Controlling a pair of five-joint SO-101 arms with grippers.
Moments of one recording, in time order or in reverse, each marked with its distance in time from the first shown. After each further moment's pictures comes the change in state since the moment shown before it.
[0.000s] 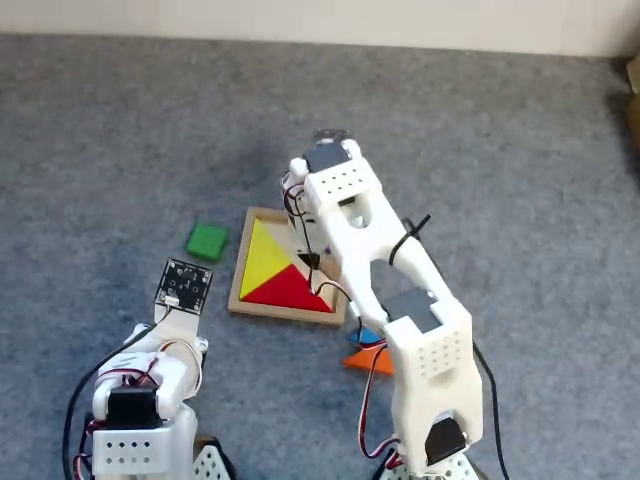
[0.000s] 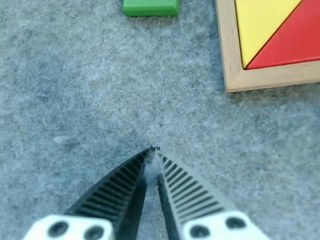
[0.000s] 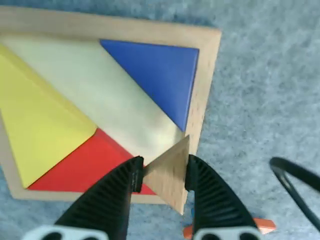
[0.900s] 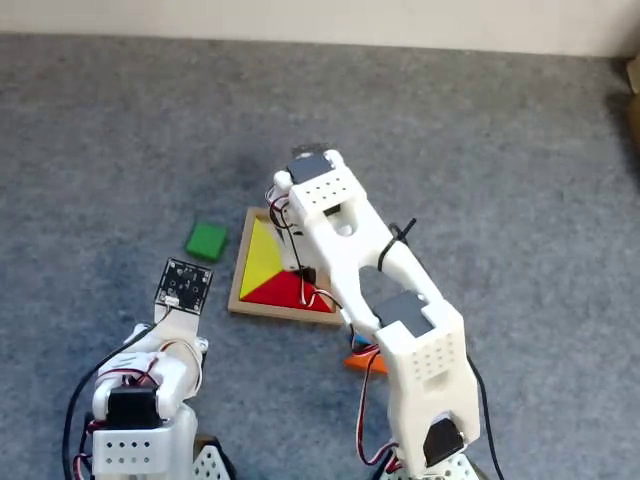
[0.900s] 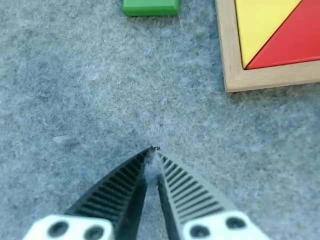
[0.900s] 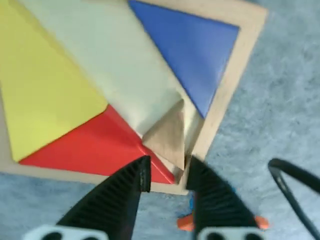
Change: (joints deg) left arm 0.0 0.0 0.0 0.0 0.0; right arm -3.3 0.0 1.8 0.9 6.9
